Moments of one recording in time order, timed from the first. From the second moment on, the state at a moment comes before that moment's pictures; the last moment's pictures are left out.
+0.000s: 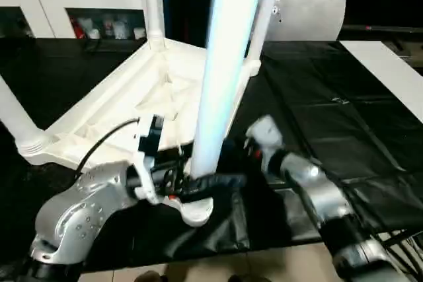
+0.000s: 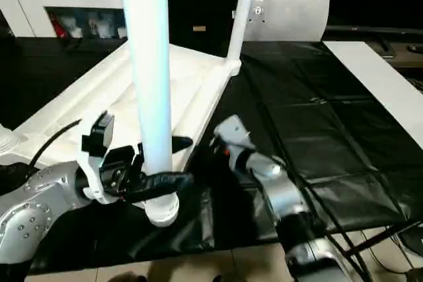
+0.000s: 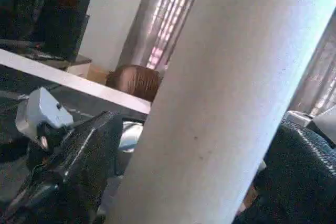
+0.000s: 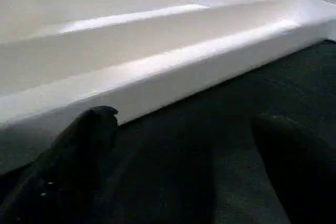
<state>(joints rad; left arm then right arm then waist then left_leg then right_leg) -0.17 0.37 -0.05 -0.34 -0.81 0.65 -1.00 -0.49 -0.17 0.14 0.60 0.02 0.11 0.42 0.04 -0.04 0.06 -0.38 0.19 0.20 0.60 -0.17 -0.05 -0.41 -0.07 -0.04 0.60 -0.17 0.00</state>
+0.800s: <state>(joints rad) -0.35 0.15 -0.16 -0.22 -0.68 0.51 -0.90 -0.57 -0.09 0.12 0.81 0.02 0.00 0.42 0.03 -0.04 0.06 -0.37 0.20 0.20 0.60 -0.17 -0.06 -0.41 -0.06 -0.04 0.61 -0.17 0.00</state>
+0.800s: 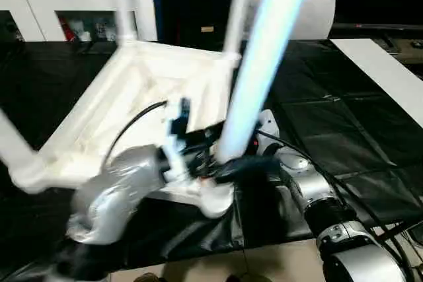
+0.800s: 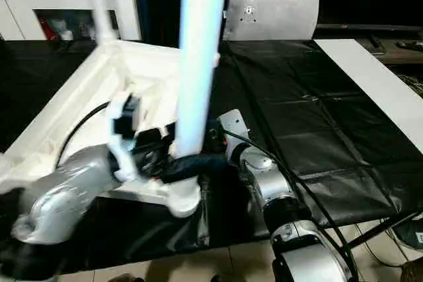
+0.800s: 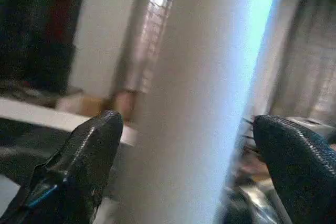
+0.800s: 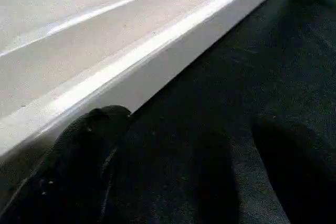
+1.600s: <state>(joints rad) -0.49 0.01 -0.15 0.05 -0.39 0.18 -0.64 -0.60 -0.13 0.04 0.87 0.05 -0.05 0.40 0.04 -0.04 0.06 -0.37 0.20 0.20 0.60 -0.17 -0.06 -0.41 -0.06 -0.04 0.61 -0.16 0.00</state>
